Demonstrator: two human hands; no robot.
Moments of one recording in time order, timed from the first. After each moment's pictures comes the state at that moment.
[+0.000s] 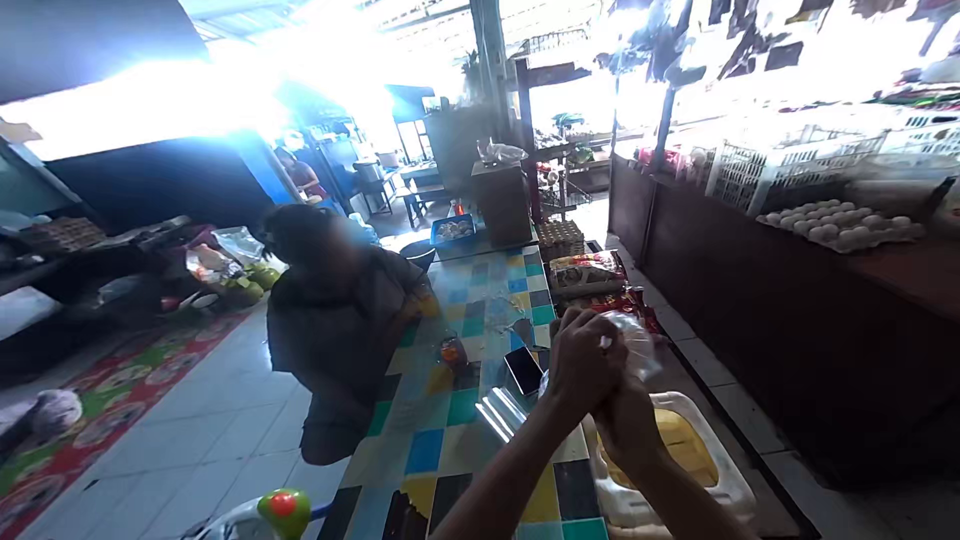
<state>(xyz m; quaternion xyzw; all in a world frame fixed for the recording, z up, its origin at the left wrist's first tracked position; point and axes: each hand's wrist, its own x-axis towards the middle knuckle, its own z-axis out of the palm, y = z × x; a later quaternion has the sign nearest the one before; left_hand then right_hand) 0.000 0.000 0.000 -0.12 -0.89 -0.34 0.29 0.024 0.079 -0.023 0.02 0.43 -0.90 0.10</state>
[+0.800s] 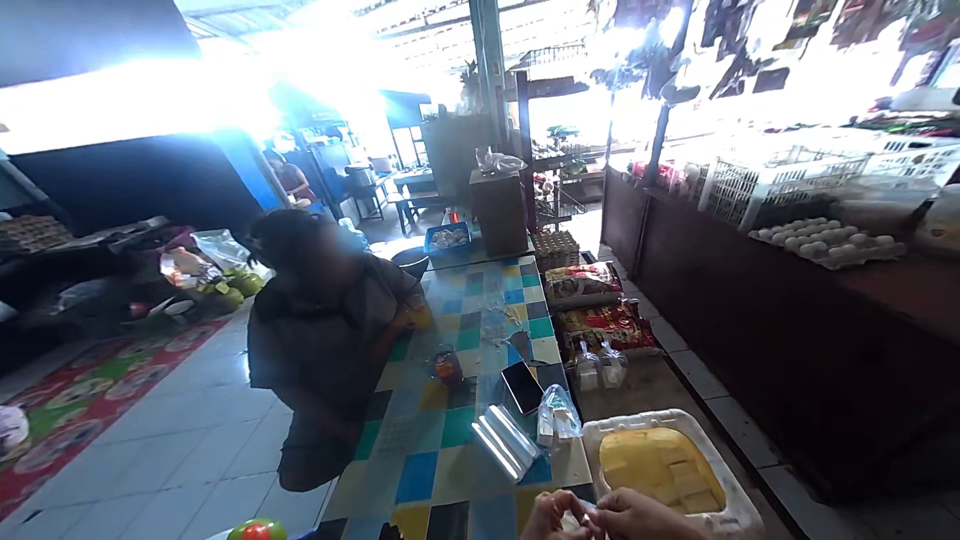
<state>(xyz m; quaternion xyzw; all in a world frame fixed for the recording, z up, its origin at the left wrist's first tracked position) 0.086 -0.059 -0.223 -0.09 -0.78 -0.62 0.00 -0.007 0.134 -0.176 -0.26 0.72 -0.41 0.49</state>
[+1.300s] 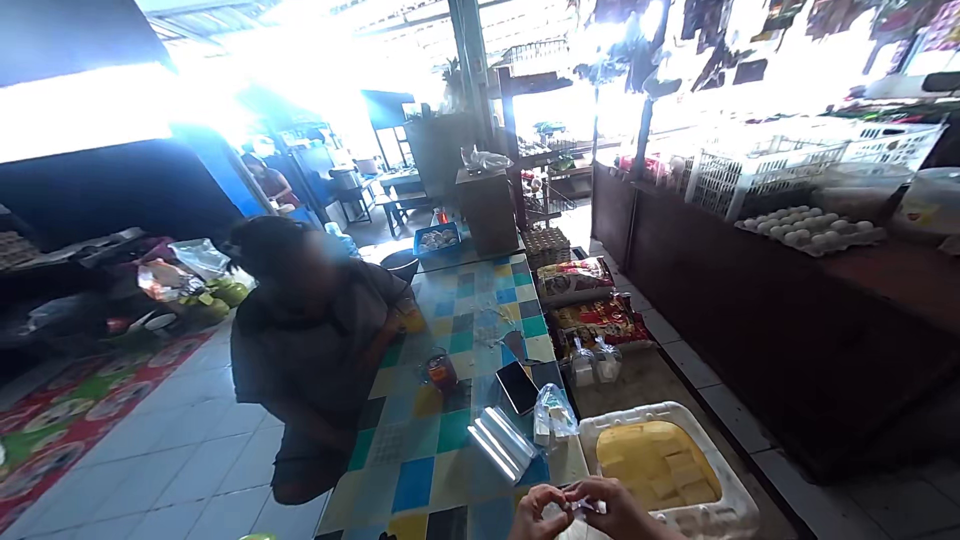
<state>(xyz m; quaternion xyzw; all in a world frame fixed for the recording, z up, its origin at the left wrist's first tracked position) 0.082 -0.075 -0.249 -0.01 -0.78 -0.63 0.01 0.000 0.119 -0.248 -0.41 0.71 -0.55 0.17</state>
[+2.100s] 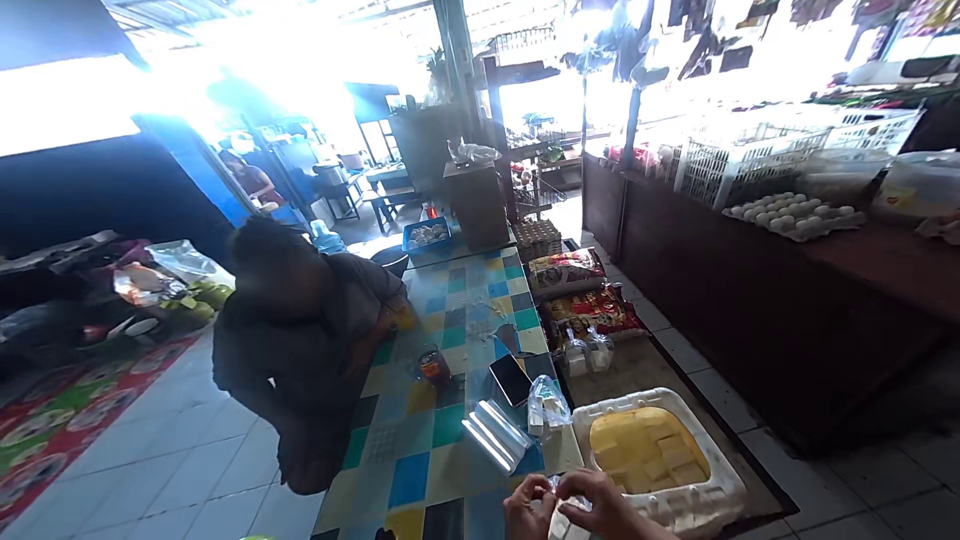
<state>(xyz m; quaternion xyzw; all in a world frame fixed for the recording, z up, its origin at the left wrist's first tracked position) 0.096 -0.050 -0.237 0.12 -0.84 -0.50 0.14 0.016 0.105 -0.258 -0.42 0.69 -0.59 0.09</state>
